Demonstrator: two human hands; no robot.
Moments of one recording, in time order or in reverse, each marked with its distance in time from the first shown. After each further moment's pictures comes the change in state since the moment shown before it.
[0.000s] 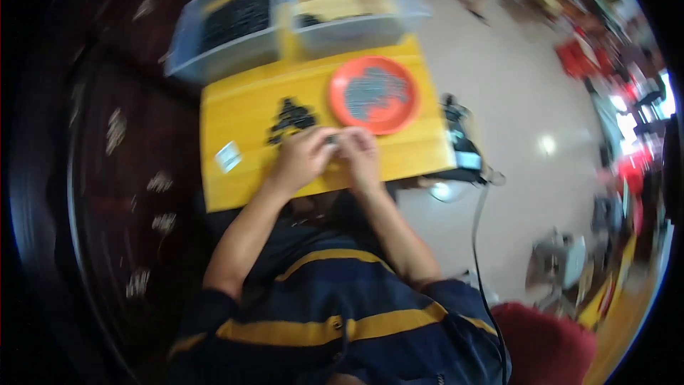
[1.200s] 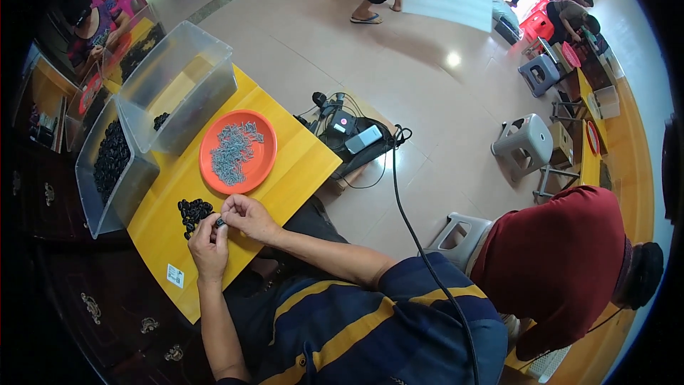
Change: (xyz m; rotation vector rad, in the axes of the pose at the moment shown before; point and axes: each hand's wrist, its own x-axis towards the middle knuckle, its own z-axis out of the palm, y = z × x) left_hand -0.009 -0.014 -0.008 0.132 -0.045 -0.014; right_hand 0.000 0.002 0.014 -0.017 -0.140 0.012
